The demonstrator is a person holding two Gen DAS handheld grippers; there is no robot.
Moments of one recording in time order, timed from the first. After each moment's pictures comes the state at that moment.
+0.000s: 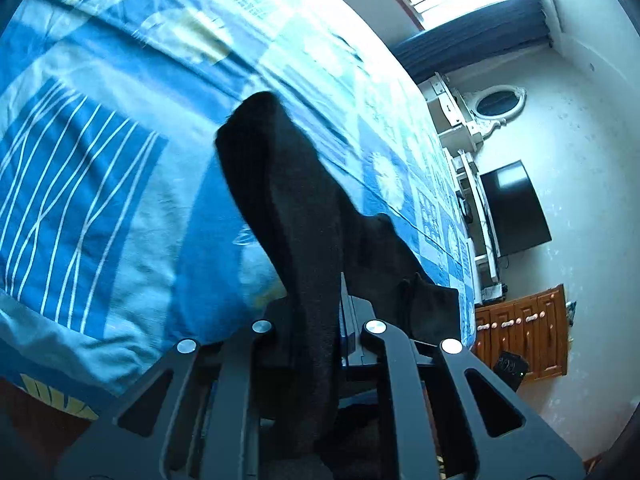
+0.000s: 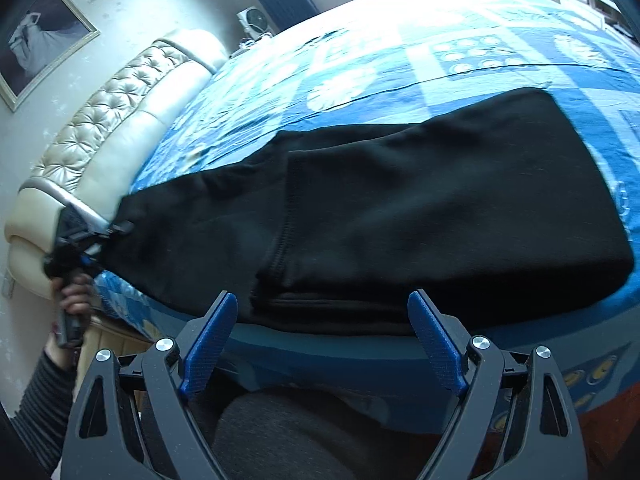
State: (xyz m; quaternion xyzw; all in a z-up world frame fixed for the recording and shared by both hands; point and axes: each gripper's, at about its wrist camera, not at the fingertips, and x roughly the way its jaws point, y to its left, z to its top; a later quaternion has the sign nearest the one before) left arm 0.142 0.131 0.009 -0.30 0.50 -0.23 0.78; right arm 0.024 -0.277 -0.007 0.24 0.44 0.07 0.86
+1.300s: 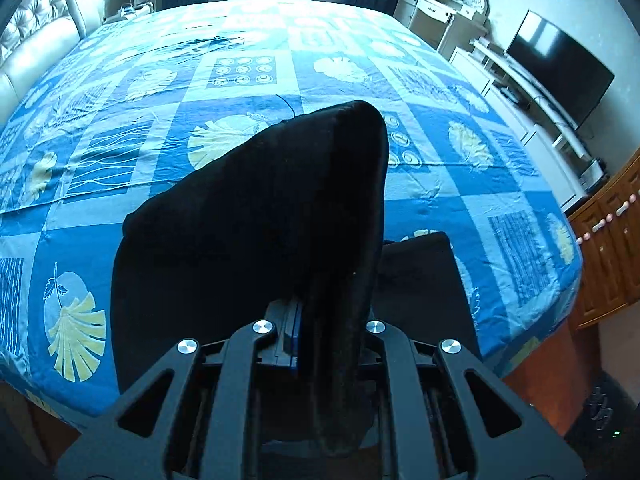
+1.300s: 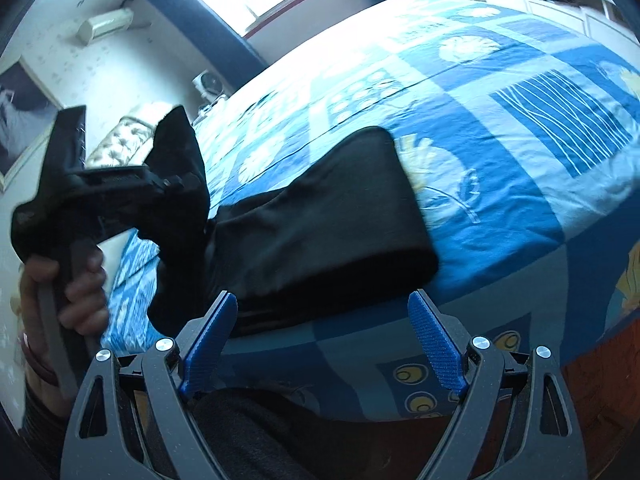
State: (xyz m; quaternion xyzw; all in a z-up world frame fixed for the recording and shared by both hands) left arm 0.113 -0.243 0.050 0.02 0.49 -0.18 0.85; right arm -0.057 -0.394 -0.003 0.34 0.37 -0.01 0.86
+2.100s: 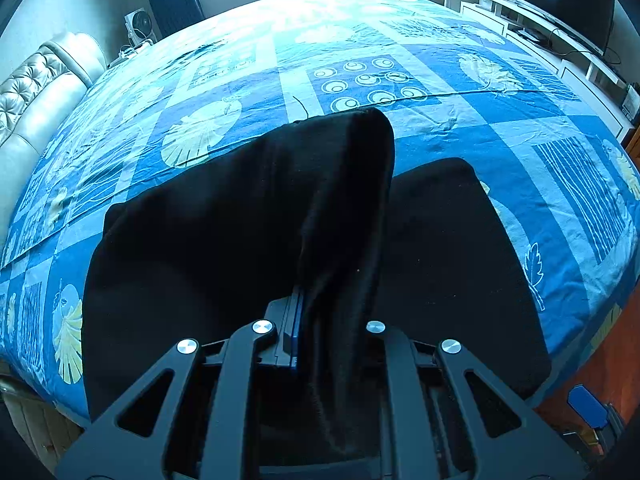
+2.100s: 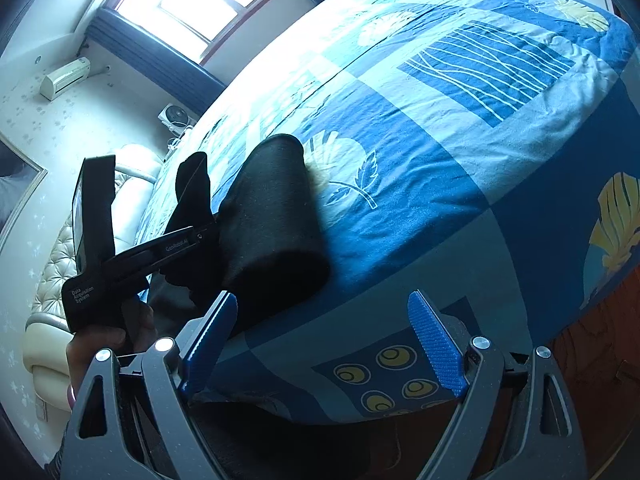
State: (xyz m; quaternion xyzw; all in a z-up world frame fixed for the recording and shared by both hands) left arm 0.089 -0.325 -0.019 0.15 0.47 -0.12 0.86; right arm -0.086 -0.443 -0.041 0.41 0.37 -0.05 0.84
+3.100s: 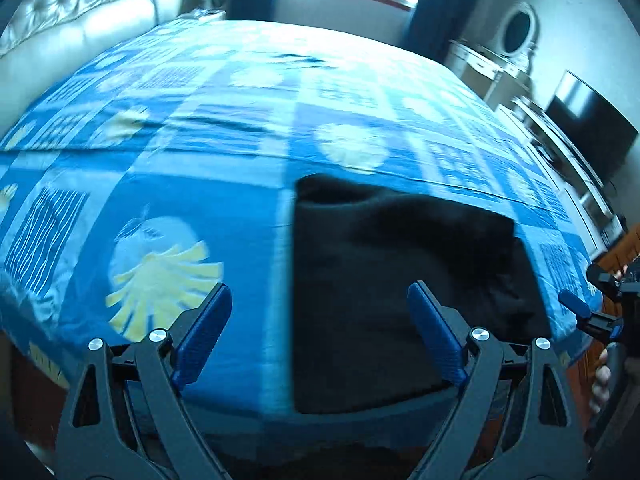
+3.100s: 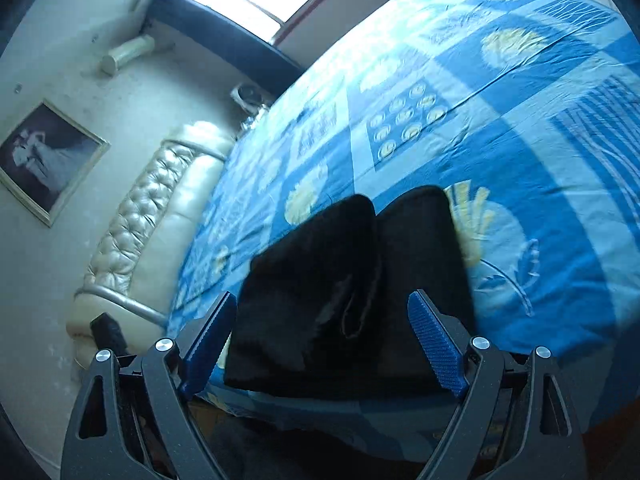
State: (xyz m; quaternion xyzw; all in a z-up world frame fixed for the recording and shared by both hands) left arm 0.075 -0.085 0.030 -0.06 0.44 -0.10 0.89; right arm 0.027 -0.426 0.013 0.40 0.36 0.09 0.84
